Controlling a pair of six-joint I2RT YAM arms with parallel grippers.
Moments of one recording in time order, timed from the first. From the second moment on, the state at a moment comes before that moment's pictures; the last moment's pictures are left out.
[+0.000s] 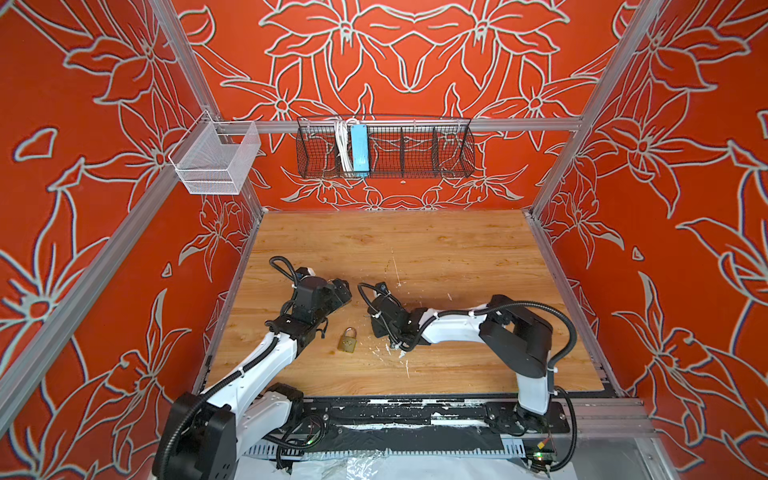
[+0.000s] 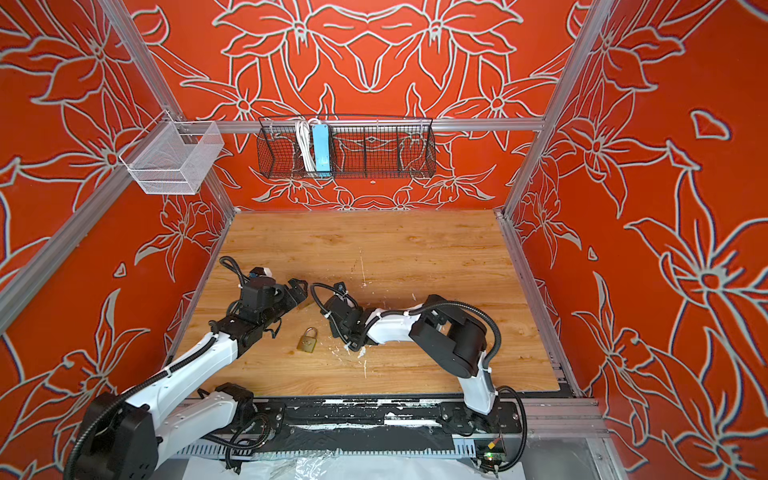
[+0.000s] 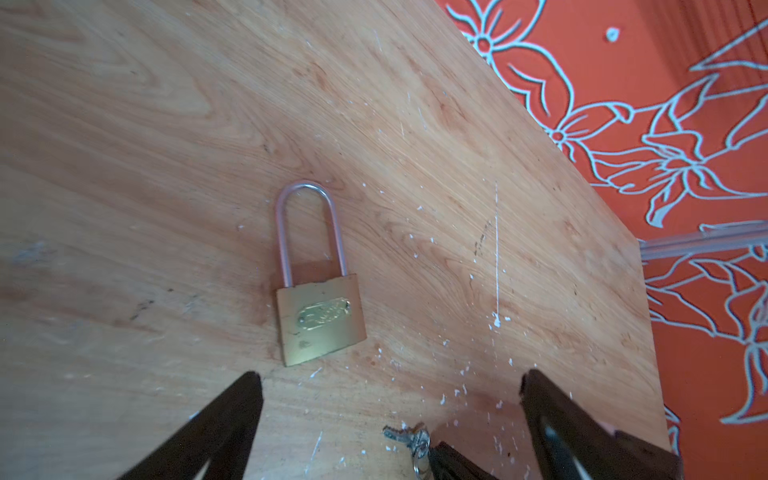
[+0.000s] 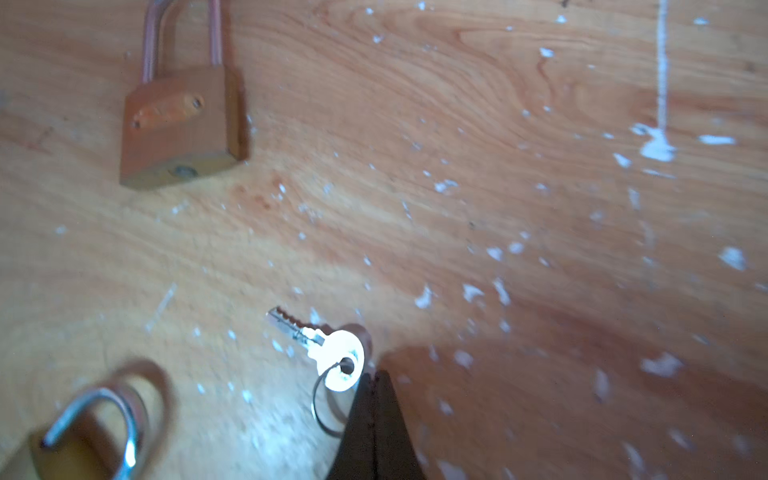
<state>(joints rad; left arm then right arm) -0.26 1.06 0.51 -0.08 -0.05 -0.84 1.05 1.92 1.07 -0.04 0.32 0.61</state>
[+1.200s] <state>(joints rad) -0.27 1.29 0.73 -0.28 0.05 -0.77 1.05 1.95 1.13 -0.09 0.29 0.37</state>
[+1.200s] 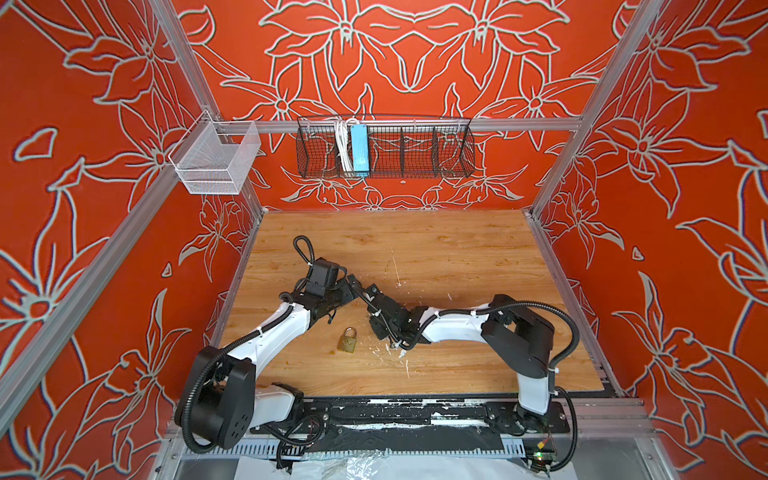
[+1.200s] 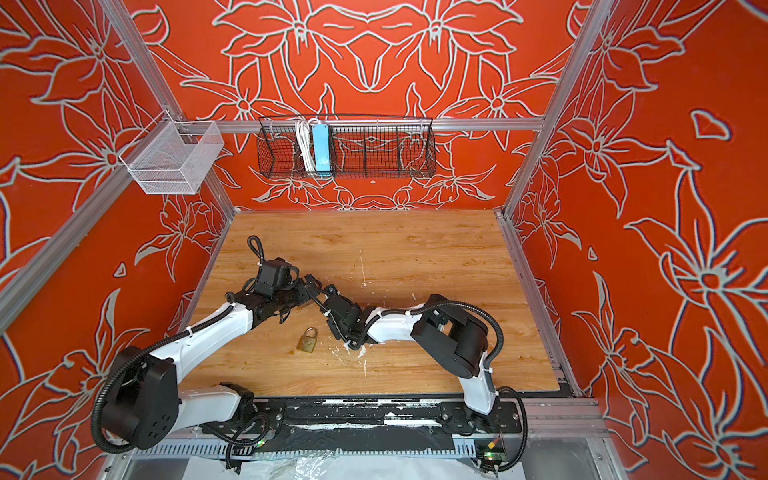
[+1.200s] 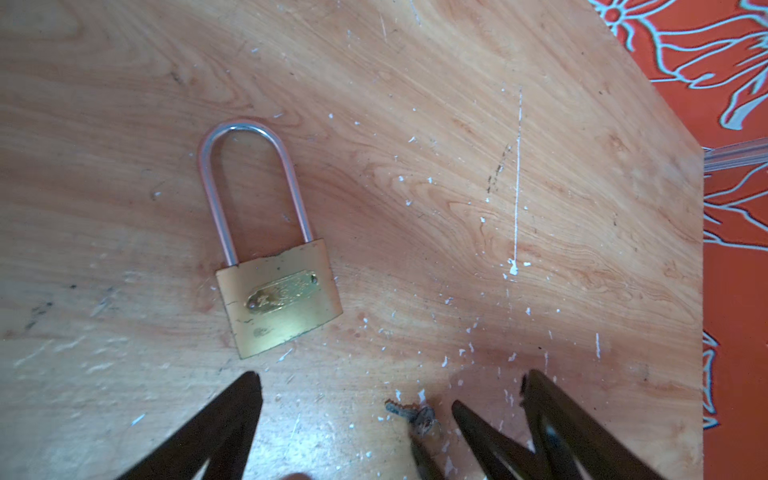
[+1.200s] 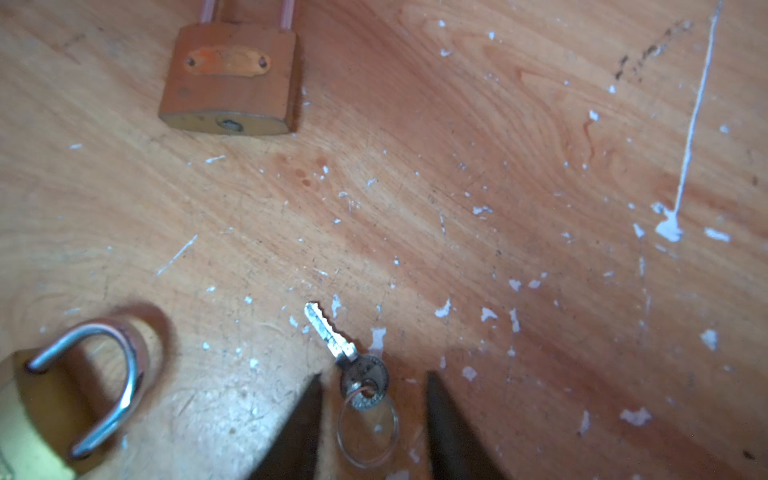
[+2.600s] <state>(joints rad) -0.26 1.37 0.56 0.12 0.18 -0.75 0.88 1.63 1.03 -0.27 -0.04 0.23</state>
